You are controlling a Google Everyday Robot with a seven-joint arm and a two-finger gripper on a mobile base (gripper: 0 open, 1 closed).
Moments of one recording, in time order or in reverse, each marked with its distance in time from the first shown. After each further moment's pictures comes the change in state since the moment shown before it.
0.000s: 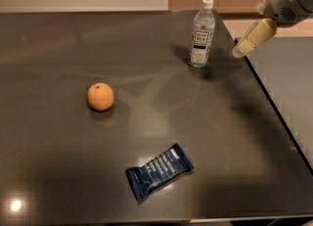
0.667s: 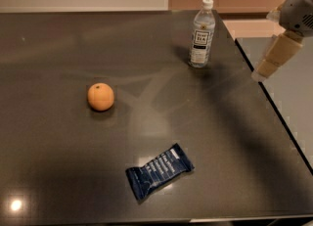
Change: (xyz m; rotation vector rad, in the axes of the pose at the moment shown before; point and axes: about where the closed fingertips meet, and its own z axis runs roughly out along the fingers) arm 0.023 0.081 -0.063 -0.028 0.223 -0.125
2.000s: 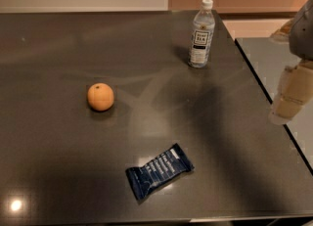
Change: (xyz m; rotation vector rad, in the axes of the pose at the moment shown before) arm 0.007 0.107 -0.045 -0.085 0.137 -0.118
